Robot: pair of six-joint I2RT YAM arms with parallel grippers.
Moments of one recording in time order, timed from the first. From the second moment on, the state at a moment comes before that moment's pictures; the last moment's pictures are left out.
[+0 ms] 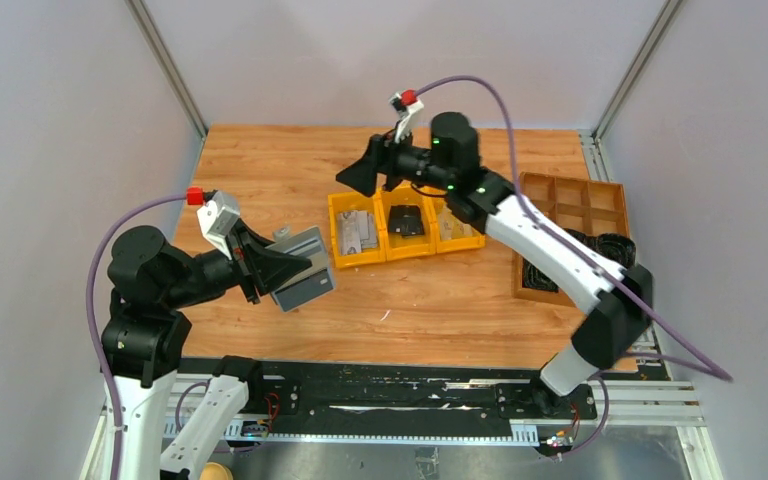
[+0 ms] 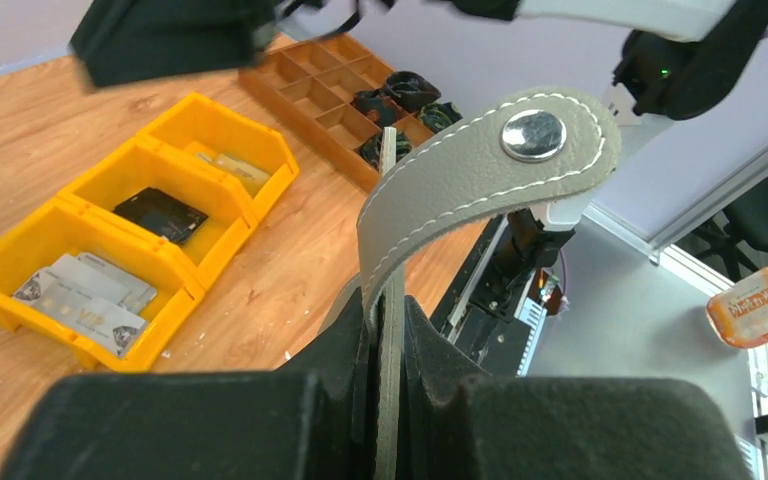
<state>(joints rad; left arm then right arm) -0.15 0.61 1.16 -0.63 0.94 -0.25 0.72 1.65 1.54 -0.04 -0.34 0.42</state>
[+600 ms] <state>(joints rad) -0.15 0.67 1.14 -0.54 1.08 -0.40 0.94 1.50 1.58 -0.24 -1.13 0.19</state>
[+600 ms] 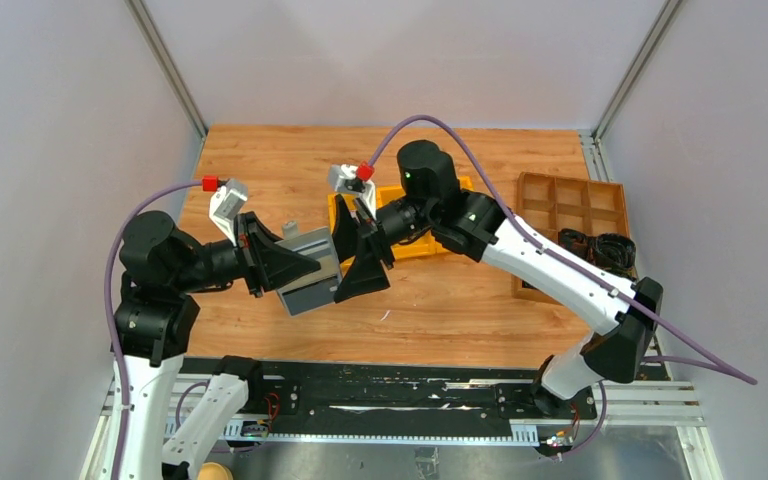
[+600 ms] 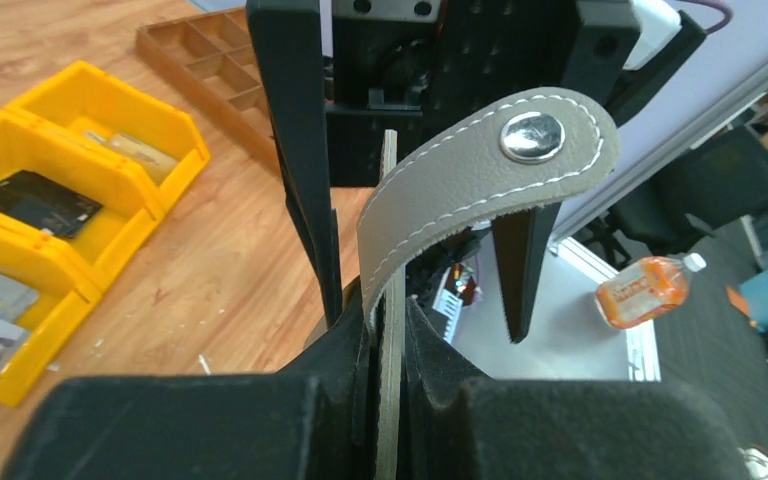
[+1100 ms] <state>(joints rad) -0.14 0.67 1.14 -0.61 1.09 -0.39 0.97 1.57 1.61 -0.29 -1.07 0.22</state>
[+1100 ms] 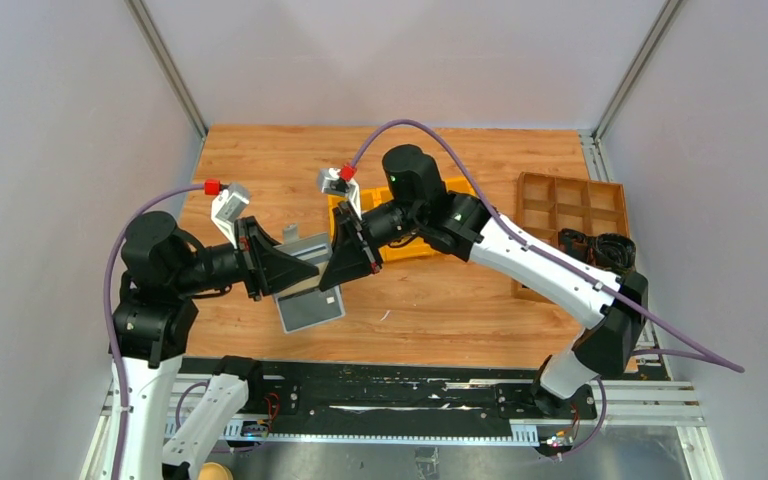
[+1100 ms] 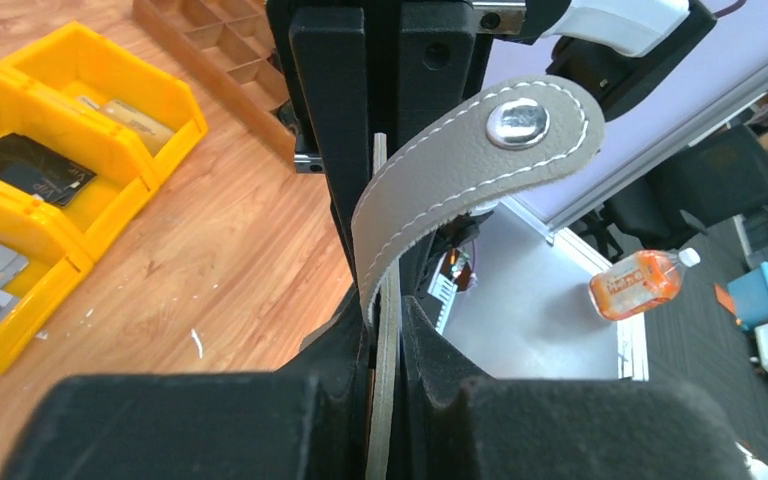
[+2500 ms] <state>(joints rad) -0.14 0.71 1.16 -0.56 1.18 -0.54 1.04 1.50 1.48 -0.03 -1.01 0.29</state>
